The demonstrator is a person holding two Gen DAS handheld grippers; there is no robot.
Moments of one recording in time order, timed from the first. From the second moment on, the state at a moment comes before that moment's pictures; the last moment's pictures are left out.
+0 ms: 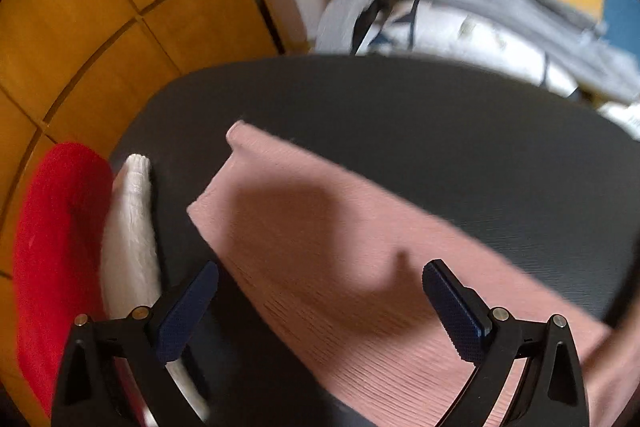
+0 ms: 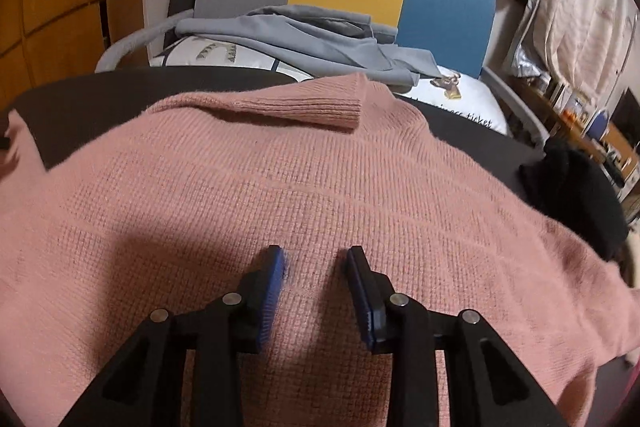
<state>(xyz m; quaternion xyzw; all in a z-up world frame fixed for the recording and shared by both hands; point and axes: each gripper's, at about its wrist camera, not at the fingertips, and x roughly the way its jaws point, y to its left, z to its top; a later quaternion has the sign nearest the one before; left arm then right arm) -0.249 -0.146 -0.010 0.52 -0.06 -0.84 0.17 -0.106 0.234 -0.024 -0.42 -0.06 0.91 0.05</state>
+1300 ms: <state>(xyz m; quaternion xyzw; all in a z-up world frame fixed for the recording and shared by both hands) -0.281 -0.214 0.096 0.41 -0.08 -0.87 0.26 -0.124 0.246 -0.021 -0.41 -0.06 0.91 0.05</state>
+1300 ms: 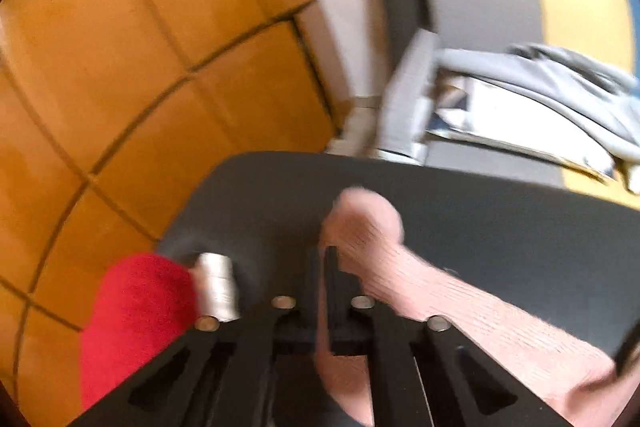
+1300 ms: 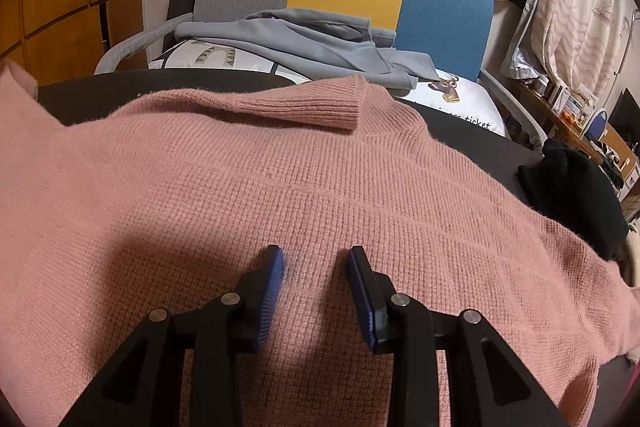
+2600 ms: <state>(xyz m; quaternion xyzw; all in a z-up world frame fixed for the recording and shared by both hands) -0.274 -0.168 0.019 0.49 -0.13 -0.85 0.11 -0.162 0.286 -0.020 -0.42 0.02 0.91 0.02</state>
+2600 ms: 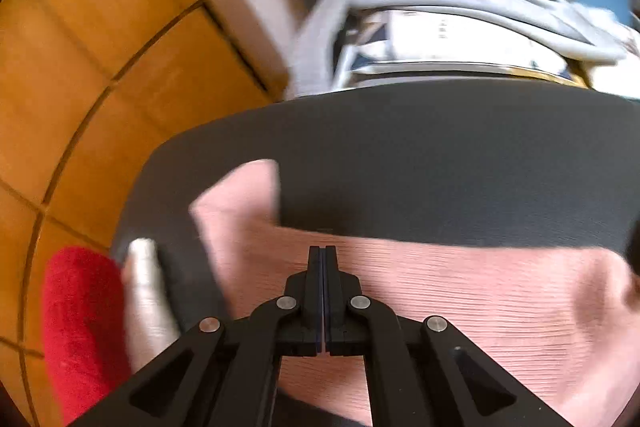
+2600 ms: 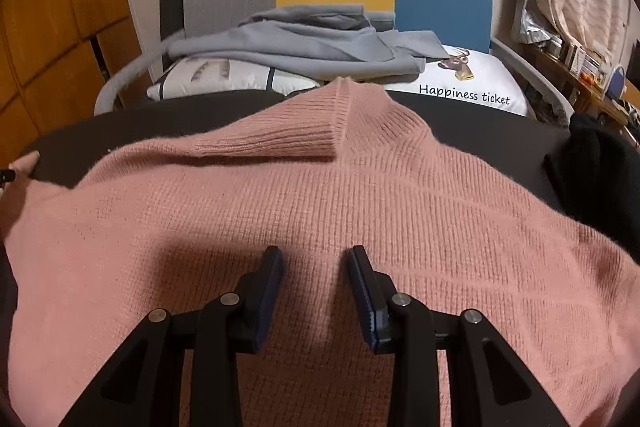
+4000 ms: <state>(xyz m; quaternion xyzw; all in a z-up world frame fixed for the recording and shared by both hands) -0.202 -0.093 0.012 0.47 -0.02 -0.88 0.01 -0.291 0.316 0.048 -0.37 0.11 0.92 -0.02</state>
